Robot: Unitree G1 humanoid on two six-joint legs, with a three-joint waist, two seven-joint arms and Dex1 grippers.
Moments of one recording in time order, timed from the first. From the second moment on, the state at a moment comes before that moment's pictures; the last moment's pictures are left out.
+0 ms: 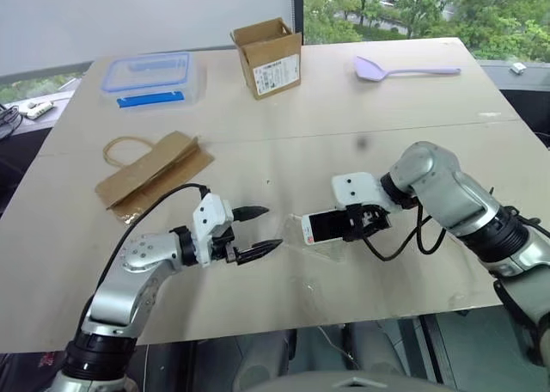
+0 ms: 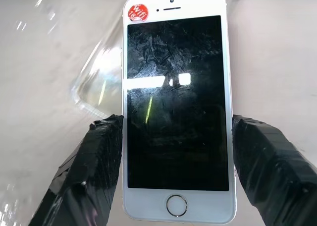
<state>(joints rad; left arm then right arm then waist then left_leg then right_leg) -0.03 0.66 0.02 -0.26 -0.45 0.25 -1.02 -0.84 -0.64 0.58 -0.12 -0.13 0.66 1.41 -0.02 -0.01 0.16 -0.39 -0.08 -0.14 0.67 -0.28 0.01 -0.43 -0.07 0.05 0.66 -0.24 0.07</state>
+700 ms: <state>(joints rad) -0.04 0.57 -0.17 -0.19 -0.16 0.11 -0.90 -0.71 -0.83 0.59 -0.30 -0.31 0.48 1.23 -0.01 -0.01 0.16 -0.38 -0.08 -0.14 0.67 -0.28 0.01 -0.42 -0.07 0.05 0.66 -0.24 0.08</state>
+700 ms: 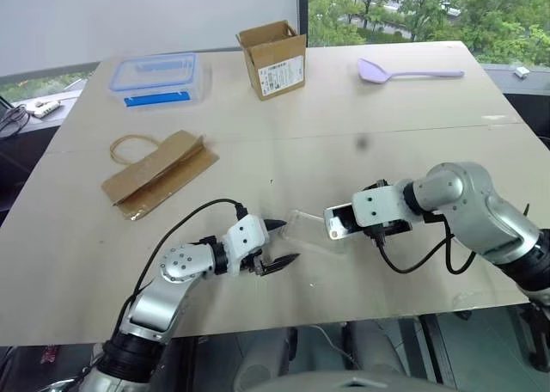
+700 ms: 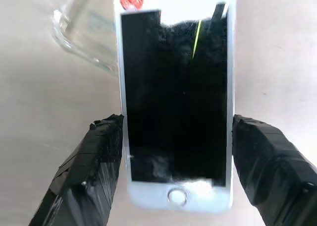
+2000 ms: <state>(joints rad) -0.55 0.43 -0.24 0.19 -0.08 0.28 -0.76 -0.26 -0.62 0.22 -0.54 0.00 0.86 0.82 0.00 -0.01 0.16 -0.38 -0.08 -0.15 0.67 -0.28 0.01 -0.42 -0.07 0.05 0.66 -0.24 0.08</state>
